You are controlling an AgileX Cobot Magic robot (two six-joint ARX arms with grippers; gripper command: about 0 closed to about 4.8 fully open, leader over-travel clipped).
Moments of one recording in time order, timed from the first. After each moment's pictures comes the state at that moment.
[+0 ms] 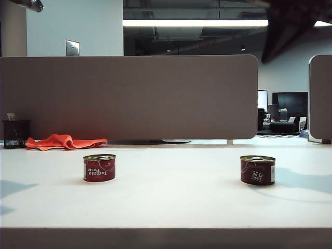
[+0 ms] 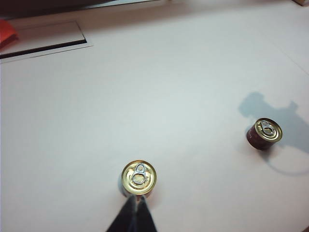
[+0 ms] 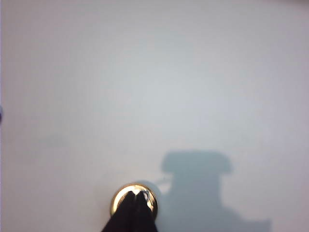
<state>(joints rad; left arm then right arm) -0.28 0.88 0.98 -0.57 0.26 0.00 0.28 1.30 1.17 -0.61 -0.04 -0.02</state>
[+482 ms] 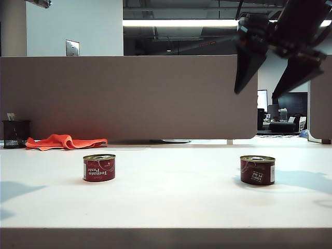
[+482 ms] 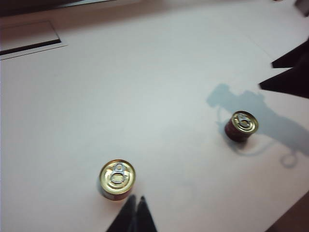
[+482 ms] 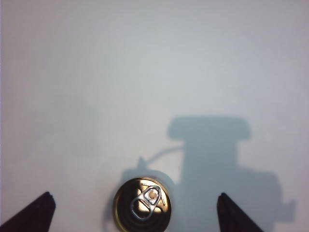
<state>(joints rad) -0.31 0.88 0.98 -0.58 0.31 0.01 0.28 1.45 1.17 -0.60 -0.10 0.00</state>
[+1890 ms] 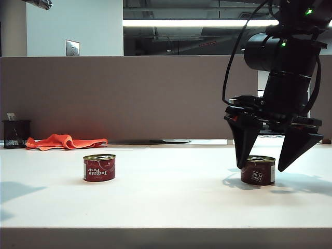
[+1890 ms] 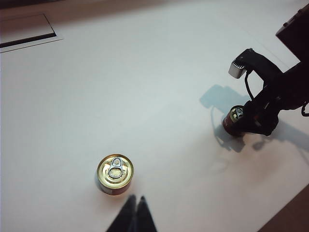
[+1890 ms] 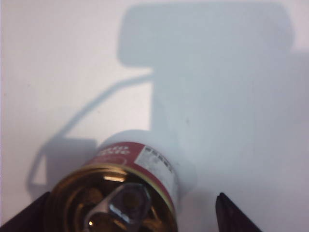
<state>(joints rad) -0.31 0.88 0.98 -0.60 0.31 0.01 0.31 1.75 1.17 -0.66 -0.08 0.06</state>
